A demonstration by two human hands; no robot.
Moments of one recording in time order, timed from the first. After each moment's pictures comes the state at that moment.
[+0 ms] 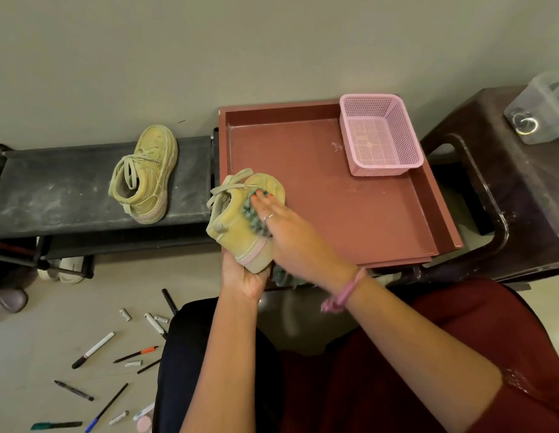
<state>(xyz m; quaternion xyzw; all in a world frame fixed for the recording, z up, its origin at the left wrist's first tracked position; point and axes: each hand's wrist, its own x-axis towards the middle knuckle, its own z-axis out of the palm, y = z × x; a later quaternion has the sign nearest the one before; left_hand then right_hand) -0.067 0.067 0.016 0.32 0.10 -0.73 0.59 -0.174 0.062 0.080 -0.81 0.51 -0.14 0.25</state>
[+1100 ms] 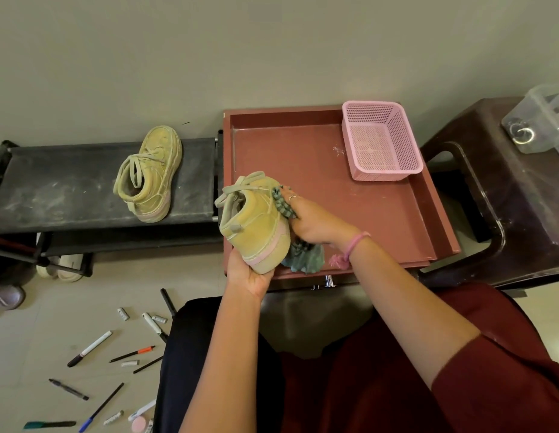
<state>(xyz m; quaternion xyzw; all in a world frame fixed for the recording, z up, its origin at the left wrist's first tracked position) -0.072 0.070 0.023 0.31 0.15 -0.74 0.58 -0.204 0.008 0.053 -0.70 0.57 -0.04 0.42</state>
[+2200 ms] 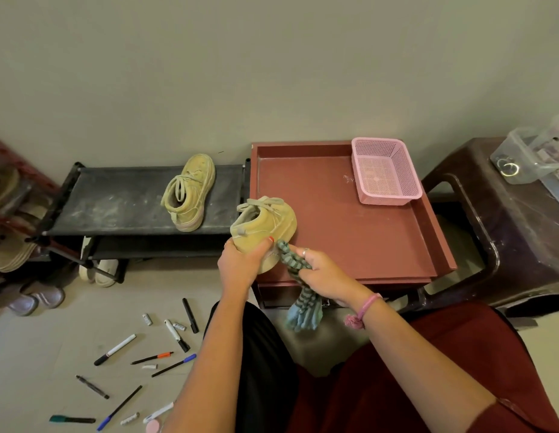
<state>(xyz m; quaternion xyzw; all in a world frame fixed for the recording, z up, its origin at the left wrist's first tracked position) -0.025 0.091 0.052 0.75 -0.32 -0.45 0.36 -0.192 0.105 0.066 -0.57 0.52 -0.22 0.60</state>
